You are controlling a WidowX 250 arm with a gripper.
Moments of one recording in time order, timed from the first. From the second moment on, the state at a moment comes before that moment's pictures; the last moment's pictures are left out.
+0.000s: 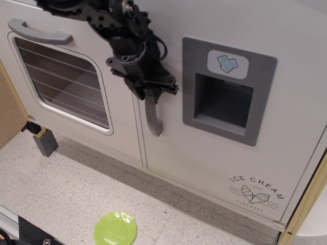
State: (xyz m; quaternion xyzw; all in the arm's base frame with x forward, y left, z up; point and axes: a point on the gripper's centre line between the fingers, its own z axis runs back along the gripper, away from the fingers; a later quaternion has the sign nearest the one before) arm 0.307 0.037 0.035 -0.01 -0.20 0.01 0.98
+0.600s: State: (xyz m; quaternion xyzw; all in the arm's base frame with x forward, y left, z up) arm 0.259 0.033 0.046 -0.01 -0.18 0.00 0.98
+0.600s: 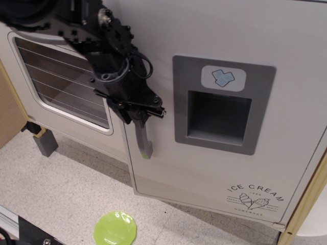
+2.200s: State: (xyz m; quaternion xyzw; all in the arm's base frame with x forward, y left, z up) arm 0.241 0.150 0.121 -0.05 -0.09 0.47 0.88
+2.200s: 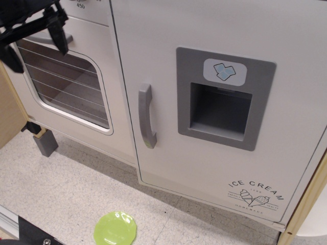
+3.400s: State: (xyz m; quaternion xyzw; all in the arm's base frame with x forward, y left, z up) arm 0.303 0.103 0.097 -0.04 -0.11 0.46 0.88
